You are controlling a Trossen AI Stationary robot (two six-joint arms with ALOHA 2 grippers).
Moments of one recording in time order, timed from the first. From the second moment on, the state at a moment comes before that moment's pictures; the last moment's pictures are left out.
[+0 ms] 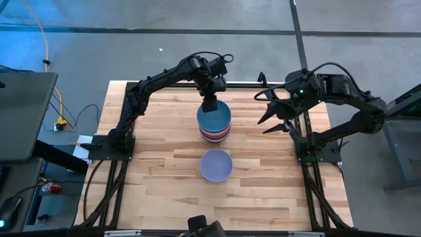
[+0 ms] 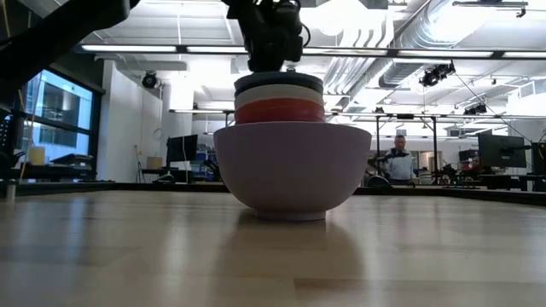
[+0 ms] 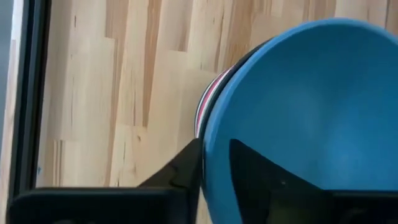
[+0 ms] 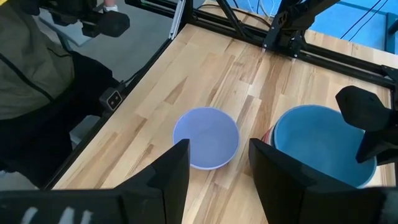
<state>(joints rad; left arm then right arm) 0.54 2.20 2.34 -1.43 0.20 0.28 -0.08 1.23 1.72 -1.18 -0.40 -0.38</state>
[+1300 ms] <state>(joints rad) 0.83 1.85 2.36 -1.57 0.20 0.47 0.05 1.85 1.72 -1.20 -0.03 0.74</state>
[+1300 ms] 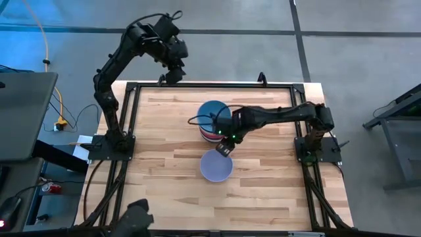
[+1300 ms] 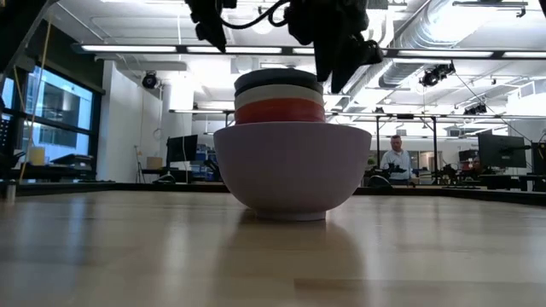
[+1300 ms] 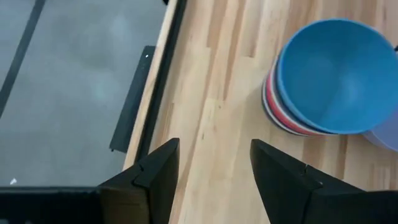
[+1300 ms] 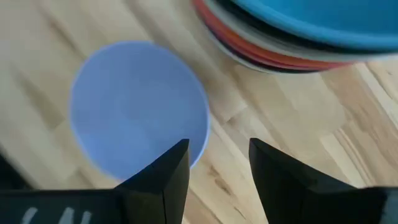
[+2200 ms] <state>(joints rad) 0.94 1.83 2.24 -1.57 0.31 0.50 0.25 2.01 1.72 -1.26 0.12 1.12</state>
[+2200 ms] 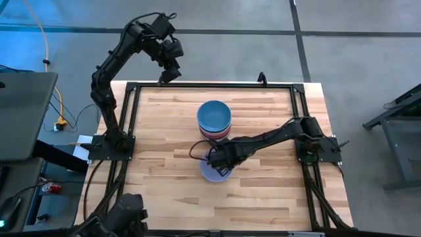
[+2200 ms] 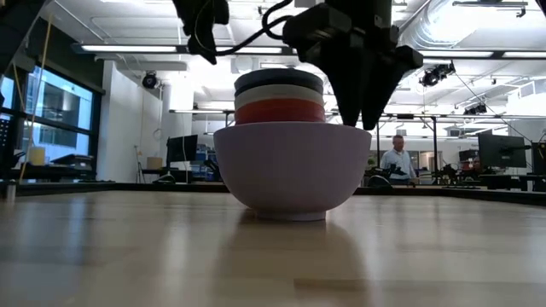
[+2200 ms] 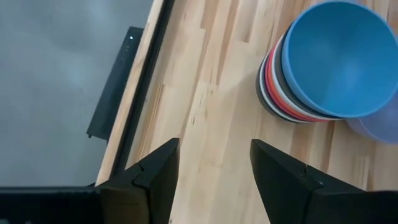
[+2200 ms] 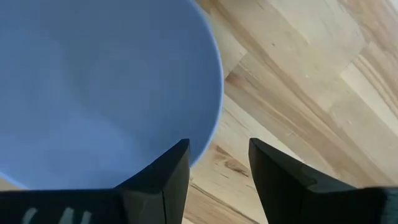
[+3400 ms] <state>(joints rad) 0.85 1.52 2.24 -1.55 0.30 0.50 0.37 2.02 1.72 -1.18 0.13 1.37</state>
